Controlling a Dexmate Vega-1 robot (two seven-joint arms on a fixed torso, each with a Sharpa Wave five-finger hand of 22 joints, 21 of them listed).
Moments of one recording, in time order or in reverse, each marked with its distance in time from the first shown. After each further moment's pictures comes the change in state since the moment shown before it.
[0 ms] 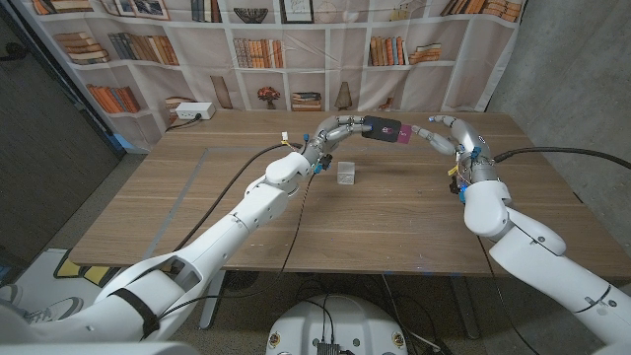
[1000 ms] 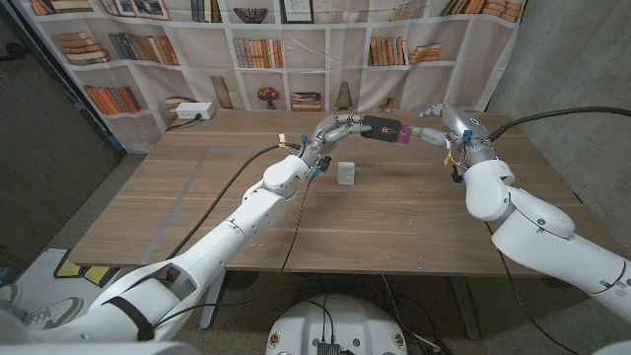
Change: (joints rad) left arm 0.033 0.017 -0.006 -0.042 0.015 -0.033 0.006; left_hand 0.000 0.000 0.000 0.000 0.001 -0.001 0.001 0.004 -0.001 0.000 0.000 -0.002 0.000 -0.005 0.005 0.000 0.009 -0.005 -0.005 0.000 0.000; right arm 0.136 -0.159 -0.118 -0.156 -0.080 -0.247 0.148; right_hand 0.157 0.019 0.022 -0.022 -0.018 0.071 -0.084 0.034 0.018 -0.095 -0.027 0.001 0.000 -0.087 -0.005 0.000 -0.005 -0.048 0.002 -0.009 0.000
